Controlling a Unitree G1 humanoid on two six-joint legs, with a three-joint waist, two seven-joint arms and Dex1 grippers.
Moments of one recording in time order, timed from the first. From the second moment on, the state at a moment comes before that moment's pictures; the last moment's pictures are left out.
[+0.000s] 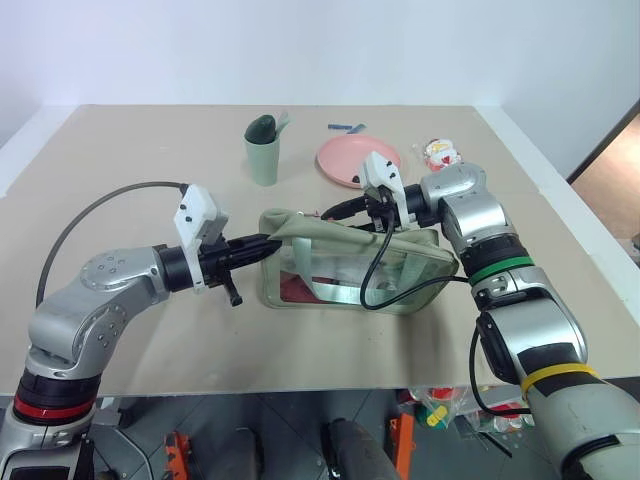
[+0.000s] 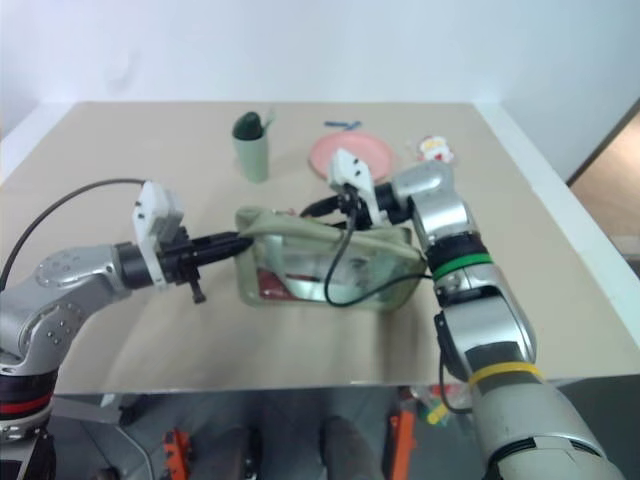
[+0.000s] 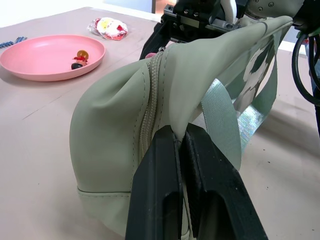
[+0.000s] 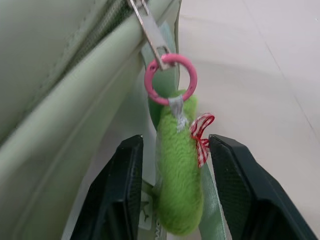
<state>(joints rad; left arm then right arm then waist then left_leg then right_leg) -0.43 0.65 0.07 -0.41 -0.68 0.74 -0.74 -1.15 -0.43 0.22 0.82 0.10 0.03 1.49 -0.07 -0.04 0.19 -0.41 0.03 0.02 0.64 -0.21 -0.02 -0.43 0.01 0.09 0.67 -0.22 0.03</state>
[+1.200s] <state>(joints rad) -0.47 0.57 0.06 -0.37 -0.63 0.74 -0.64 -1.22 -0.47 0.11 0.75 0.12 -0.04 1.41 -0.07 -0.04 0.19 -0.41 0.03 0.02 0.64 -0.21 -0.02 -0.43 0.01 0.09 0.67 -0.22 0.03</state>
